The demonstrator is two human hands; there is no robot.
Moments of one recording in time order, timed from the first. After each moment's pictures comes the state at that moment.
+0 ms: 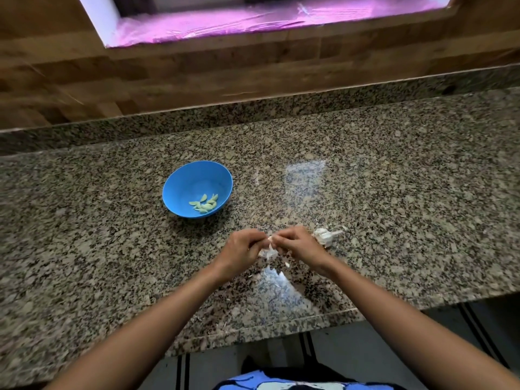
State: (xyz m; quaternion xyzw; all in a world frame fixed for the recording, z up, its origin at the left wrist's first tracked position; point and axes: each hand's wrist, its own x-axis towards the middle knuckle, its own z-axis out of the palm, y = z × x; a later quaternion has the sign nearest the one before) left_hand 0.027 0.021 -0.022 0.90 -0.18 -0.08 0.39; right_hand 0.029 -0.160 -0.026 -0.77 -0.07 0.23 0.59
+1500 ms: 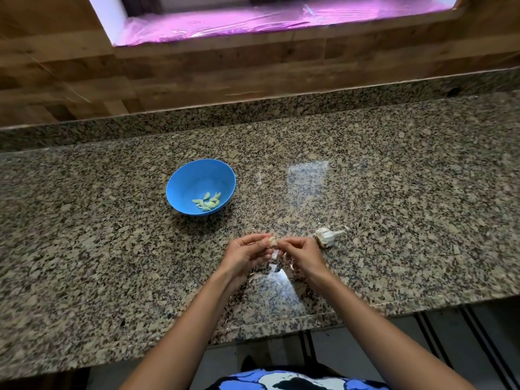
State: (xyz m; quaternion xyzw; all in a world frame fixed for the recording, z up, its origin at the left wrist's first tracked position) left_hand 0.011 0.008 -0.025 0.50 0.21 -0.23 0.81; right_hand 0.001 -0.147 -0.025 -0.69 0.09 0.16 0.70
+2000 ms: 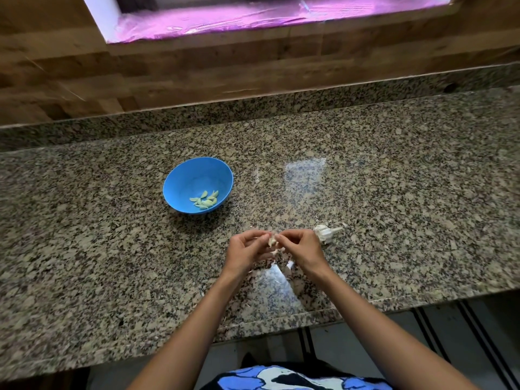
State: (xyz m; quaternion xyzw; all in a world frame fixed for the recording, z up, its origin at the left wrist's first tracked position) left_hand 0.003 -0.003 -0.025 0.64 0.13 -0.14 0.75; right_hand 0.008 -0.150 -0.031 -0.80 0.04 0.08 0.59
